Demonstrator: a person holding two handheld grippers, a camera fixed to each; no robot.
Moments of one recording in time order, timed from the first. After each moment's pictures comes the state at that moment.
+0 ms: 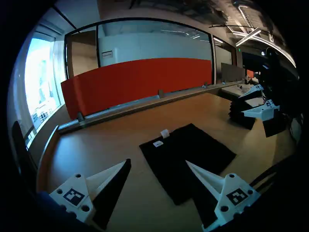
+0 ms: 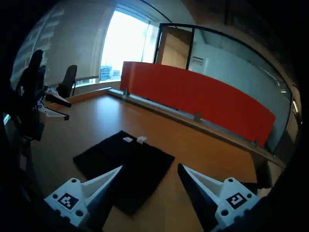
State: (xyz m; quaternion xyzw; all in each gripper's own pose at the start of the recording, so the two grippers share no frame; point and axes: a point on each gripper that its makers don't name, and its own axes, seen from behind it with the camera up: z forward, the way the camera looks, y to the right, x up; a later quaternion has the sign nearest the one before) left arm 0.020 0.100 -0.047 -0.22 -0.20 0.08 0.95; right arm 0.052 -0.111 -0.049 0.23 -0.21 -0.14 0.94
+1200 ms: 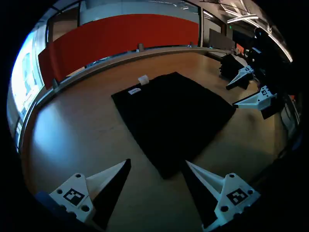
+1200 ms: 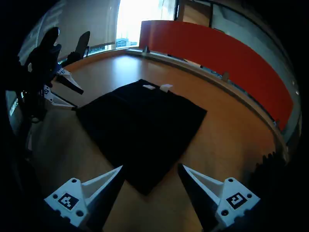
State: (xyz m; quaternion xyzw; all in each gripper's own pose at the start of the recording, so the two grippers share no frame) left arm -0.133 0.127 -0.075 -0.29 -0.34 0.12 0.89; right arm -0.110 -0.124 -0.085 0.29 -0.35 -0.17 0.87
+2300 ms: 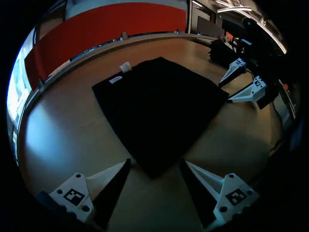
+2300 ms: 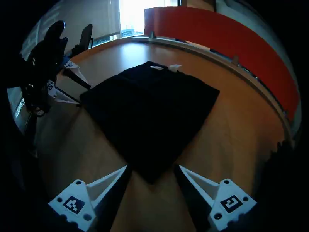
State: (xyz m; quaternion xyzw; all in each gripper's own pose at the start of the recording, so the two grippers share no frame) left arm -0.162 0.148 -0.089 -0.34 -0.38 0.14 0.85; right arm -0.142 -0.117 -0.107 0.32 -0.41 -0.15 0.84
